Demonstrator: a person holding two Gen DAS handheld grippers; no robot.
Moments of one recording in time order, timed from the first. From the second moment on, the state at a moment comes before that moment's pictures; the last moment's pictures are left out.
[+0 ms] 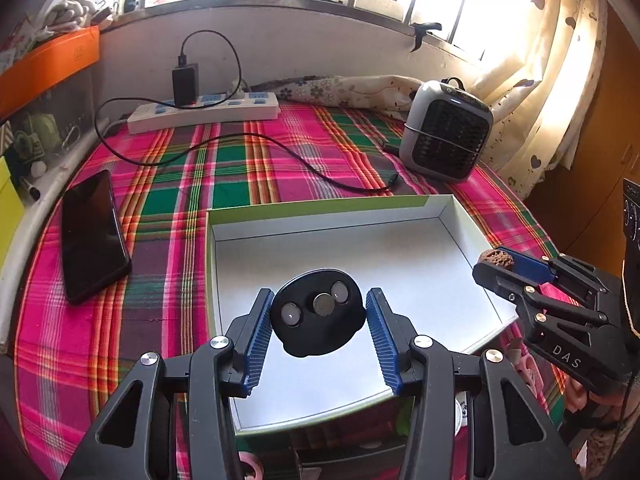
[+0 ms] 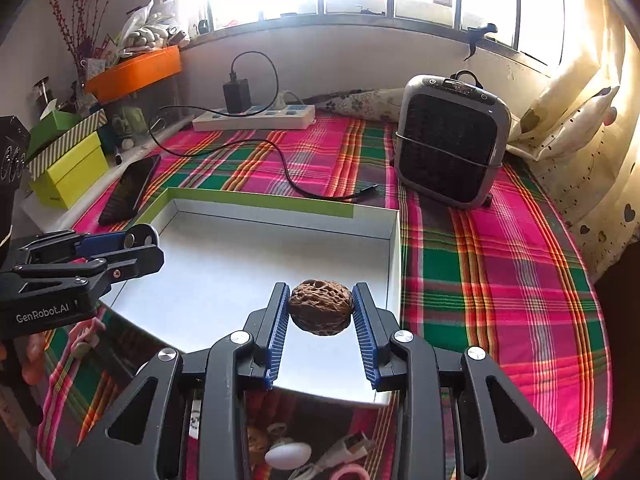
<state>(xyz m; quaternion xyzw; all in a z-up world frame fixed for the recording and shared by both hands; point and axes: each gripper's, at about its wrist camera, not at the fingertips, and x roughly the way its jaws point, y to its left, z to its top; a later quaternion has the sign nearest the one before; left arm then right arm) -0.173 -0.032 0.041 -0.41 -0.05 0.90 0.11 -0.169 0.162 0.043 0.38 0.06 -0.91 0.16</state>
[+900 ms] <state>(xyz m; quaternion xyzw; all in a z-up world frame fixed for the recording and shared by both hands) -0.220 -0.023 0.017 -0.44 -0.02 0.89 0.10 -0.229 0.149 0.015 0.41 0.09 -0.90 0.15</state>
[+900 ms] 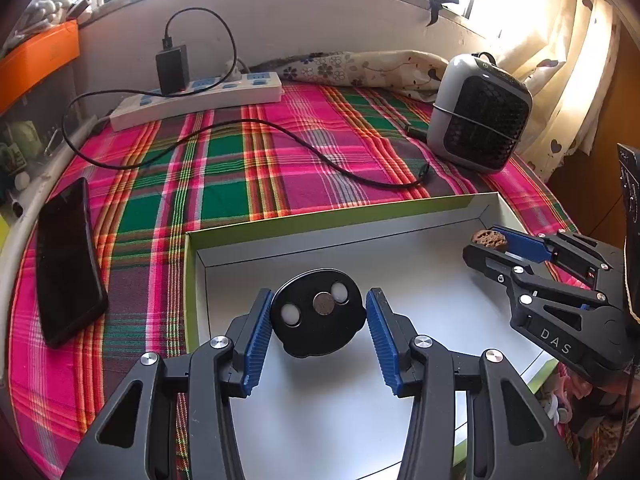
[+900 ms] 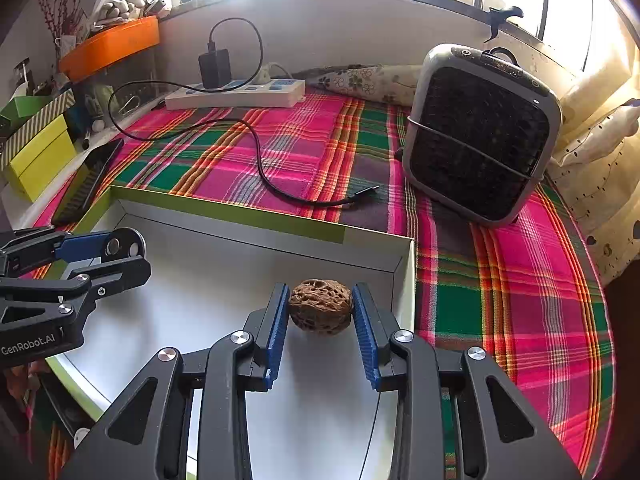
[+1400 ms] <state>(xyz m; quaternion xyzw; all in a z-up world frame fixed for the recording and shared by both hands) -0.223 -0.021 0.015 -0.44 0.00 0.89 0.09 -0.232 0.140 0.012 0.41 0.11 -0.89 0.14</state>
